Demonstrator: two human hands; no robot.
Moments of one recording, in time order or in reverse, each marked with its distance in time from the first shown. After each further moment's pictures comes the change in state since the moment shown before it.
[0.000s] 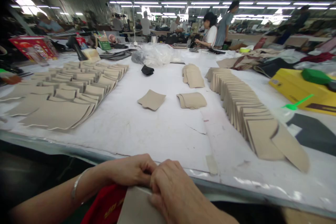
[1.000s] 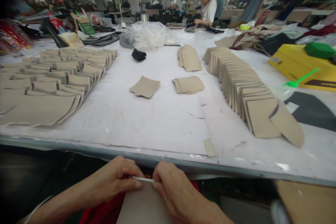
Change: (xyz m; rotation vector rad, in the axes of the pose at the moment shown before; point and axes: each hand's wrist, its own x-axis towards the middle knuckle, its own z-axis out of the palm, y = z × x) left_hand -0.034 -0.021 0.025 0.121 0.267 -0.183; right_hand -0.027 0.026 0.047 0.321 -0.168 0.414
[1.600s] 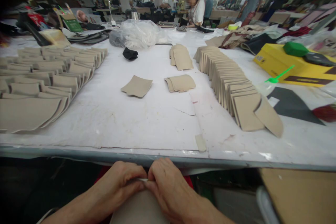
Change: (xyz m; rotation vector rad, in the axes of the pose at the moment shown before) left_hand 0.009 0.008 0.026 0.190 0.127 0.066; right_hand -0.004 0.004 0.008 -0.034 0.137 -0.083
